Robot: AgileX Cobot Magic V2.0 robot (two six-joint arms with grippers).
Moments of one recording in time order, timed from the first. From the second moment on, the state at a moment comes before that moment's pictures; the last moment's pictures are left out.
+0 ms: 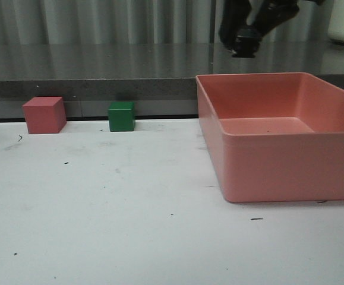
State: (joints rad) left arm 0.07 0.46 -0.47 0.10 0.27 -0.16; right arm 0.39 1.73 -1.58 0.08 0.78 0.15
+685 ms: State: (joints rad) left arm 0.07 0.46 -0.47 0.10 0.27 -0.16; right arm 0.77 2.05 -1.83 0.08 0.83 0.24
